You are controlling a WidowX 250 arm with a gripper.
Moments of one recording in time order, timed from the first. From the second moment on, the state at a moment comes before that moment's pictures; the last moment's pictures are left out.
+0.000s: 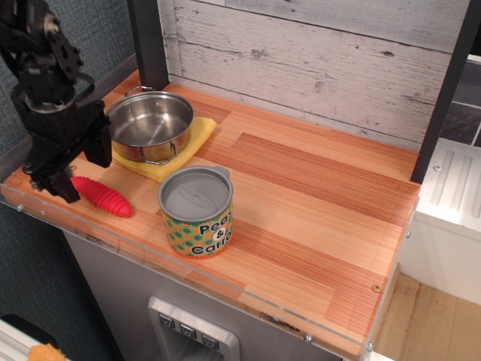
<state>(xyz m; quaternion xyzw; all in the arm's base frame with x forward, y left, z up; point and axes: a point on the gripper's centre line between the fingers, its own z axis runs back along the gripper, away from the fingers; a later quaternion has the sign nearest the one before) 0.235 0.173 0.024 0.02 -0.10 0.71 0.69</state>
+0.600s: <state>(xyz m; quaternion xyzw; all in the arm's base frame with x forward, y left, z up) 0.236 0.170 0.013 0.02 -0.09 0.72 0.68</state>
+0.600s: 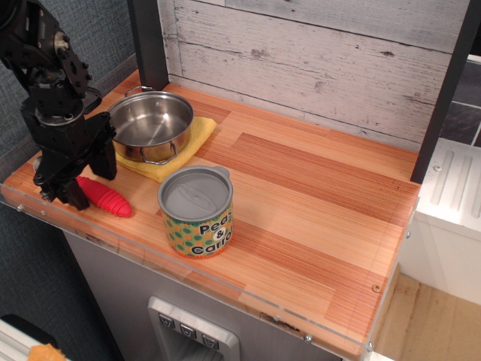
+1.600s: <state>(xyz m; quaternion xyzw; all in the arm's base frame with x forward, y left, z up) 0.231 0.155 0.080 0.06 -0.10 0.65 0.75</state>
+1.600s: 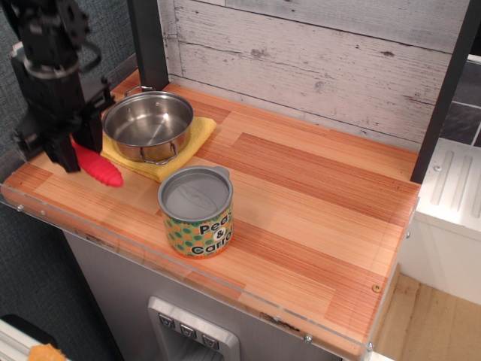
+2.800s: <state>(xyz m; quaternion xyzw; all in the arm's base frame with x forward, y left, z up) 0.298 -0.026 0.114 -0.04 -0.15 0.10 0.98</state>
